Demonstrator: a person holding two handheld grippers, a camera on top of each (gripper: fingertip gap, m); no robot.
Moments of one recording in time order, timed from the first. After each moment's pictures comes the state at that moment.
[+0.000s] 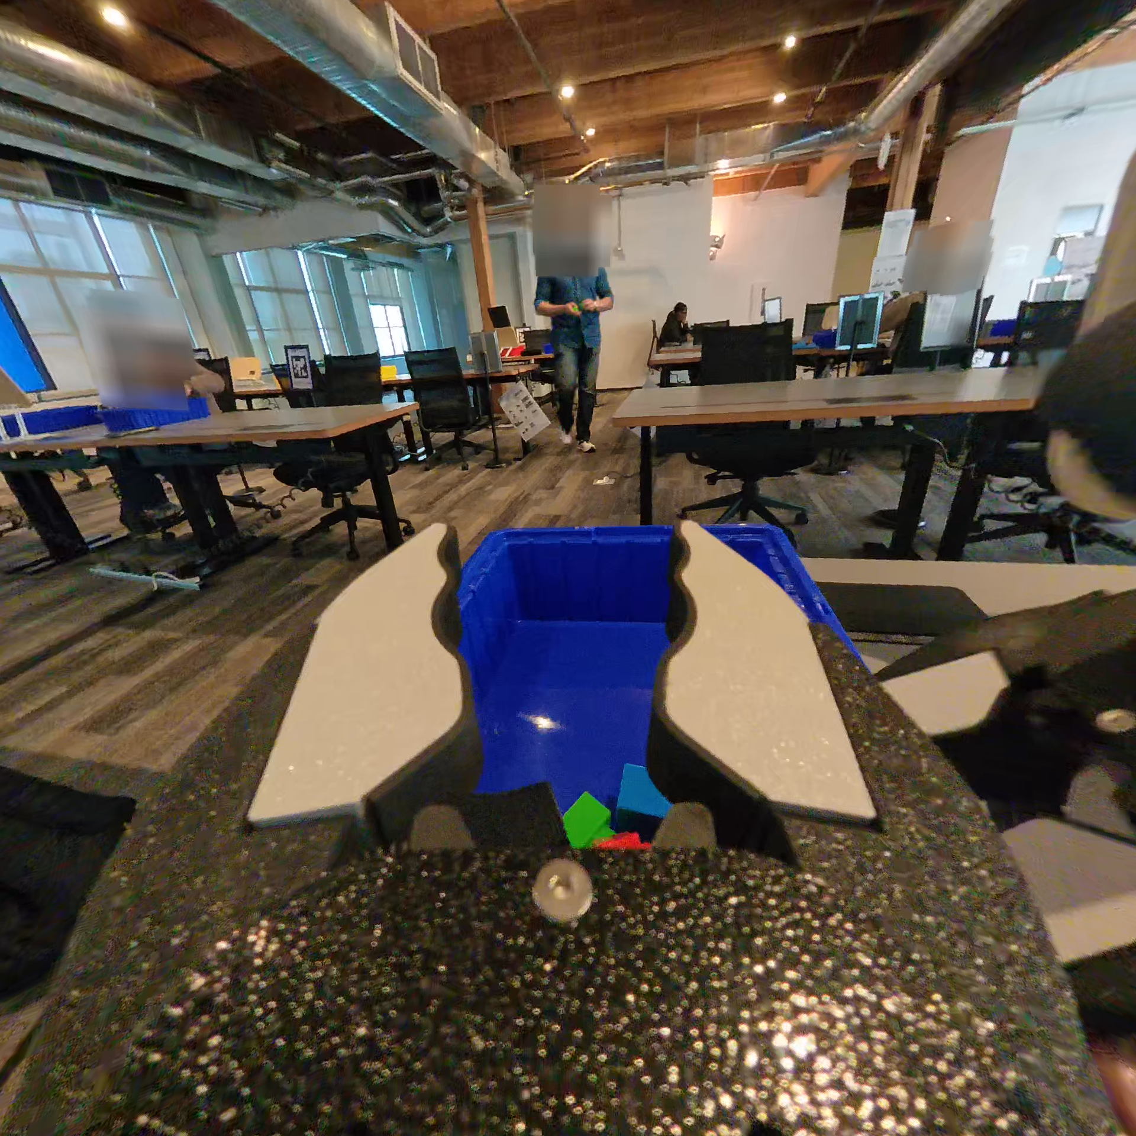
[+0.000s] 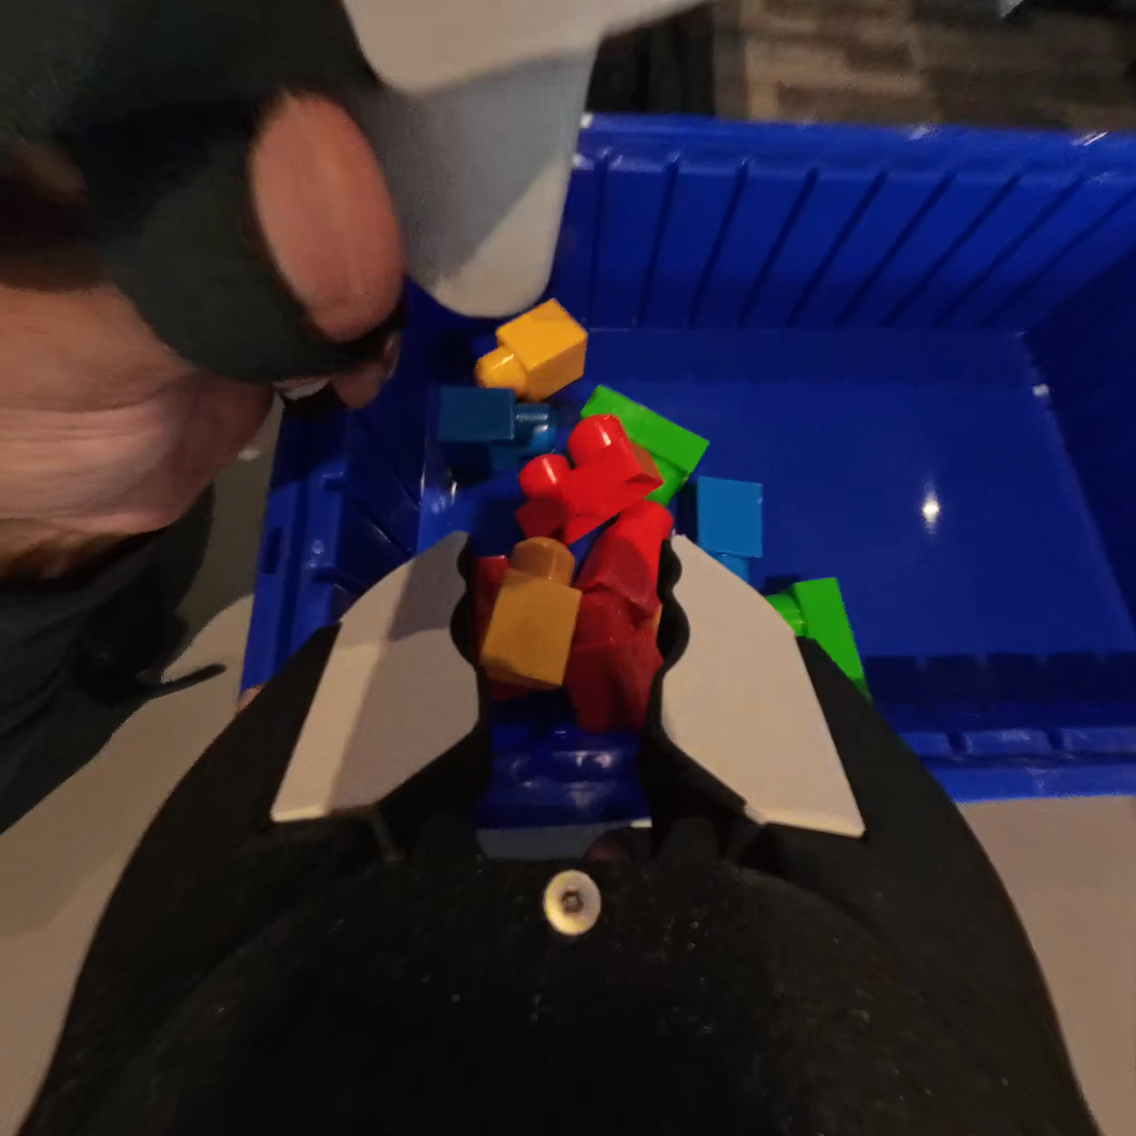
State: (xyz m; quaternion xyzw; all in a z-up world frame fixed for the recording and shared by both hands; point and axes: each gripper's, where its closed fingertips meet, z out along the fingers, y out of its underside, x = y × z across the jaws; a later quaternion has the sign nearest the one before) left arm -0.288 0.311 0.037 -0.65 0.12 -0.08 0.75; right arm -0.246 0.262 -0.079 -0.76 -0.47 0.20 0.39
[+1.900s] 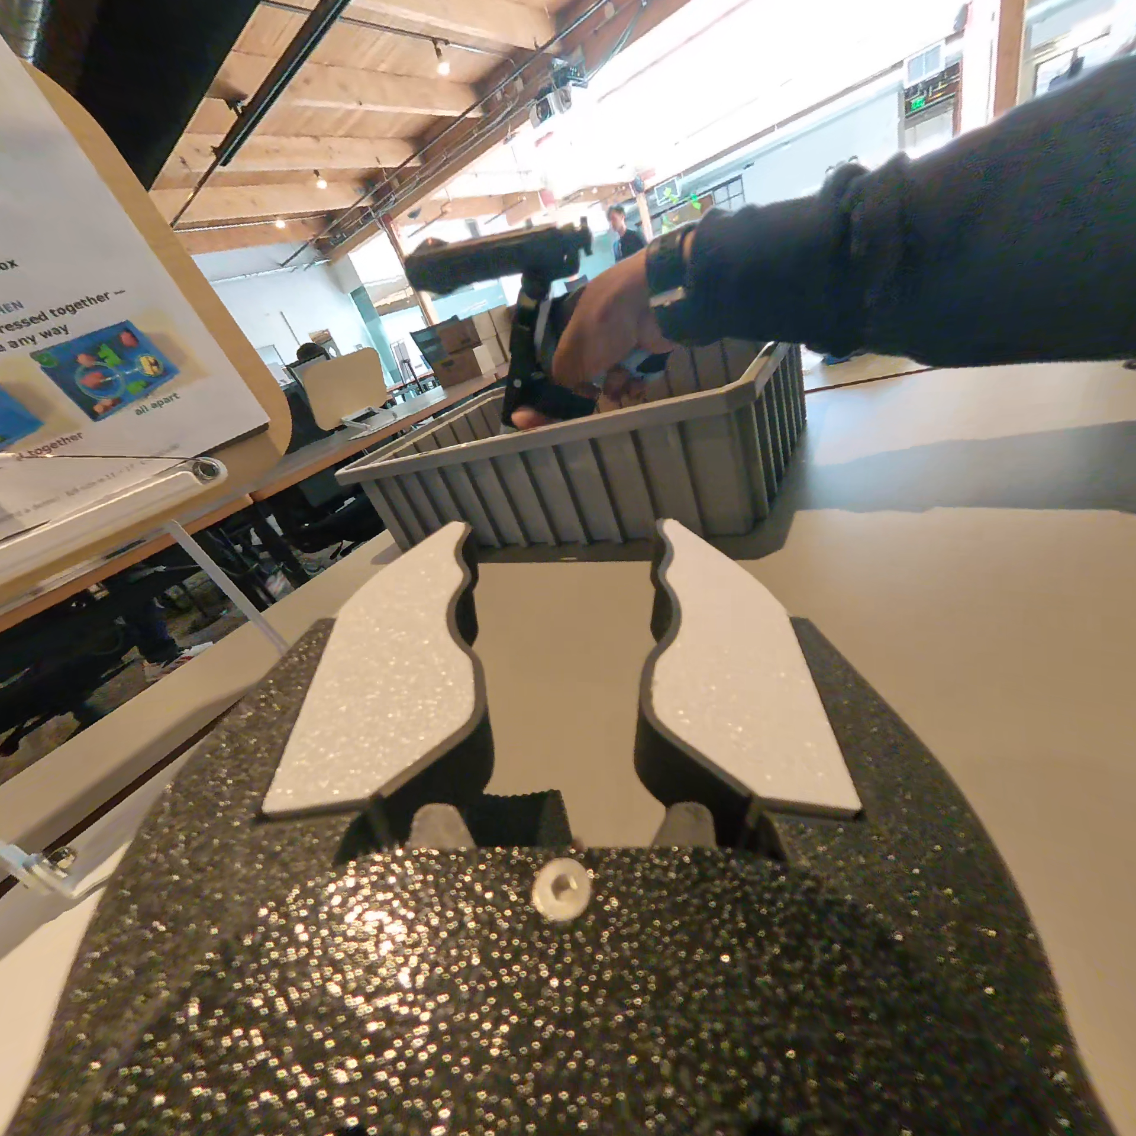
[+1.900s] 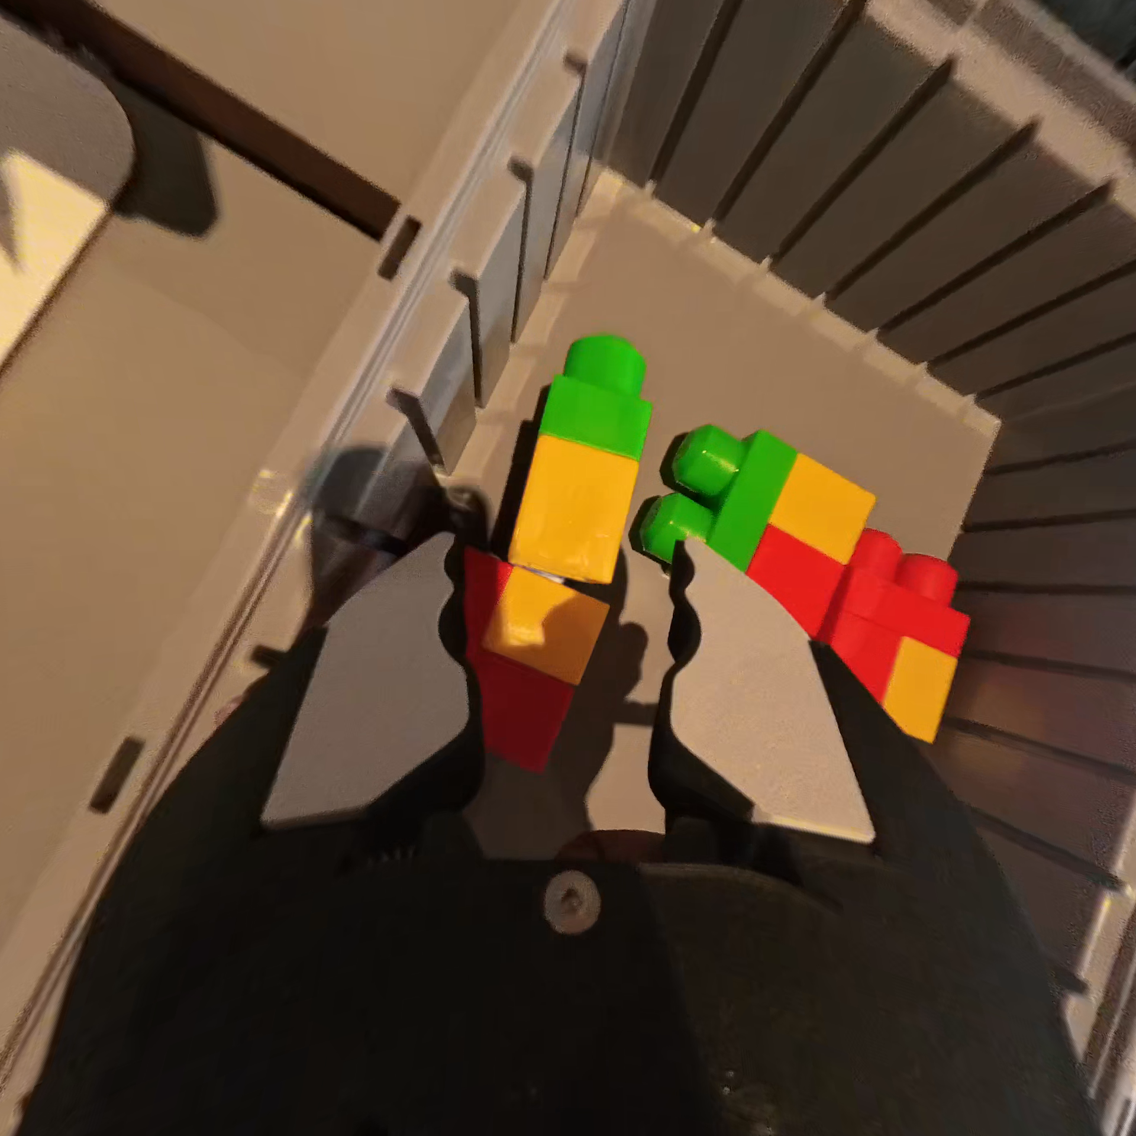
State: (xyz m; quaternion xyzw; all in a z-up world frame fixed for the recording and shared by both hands) left arm 0.161 0.023 -0.073 -0.41 0.55 -0.41 0.60; right arm 0.460 0.120 -0.128 -0.95 -0.02 -0.09 0.28
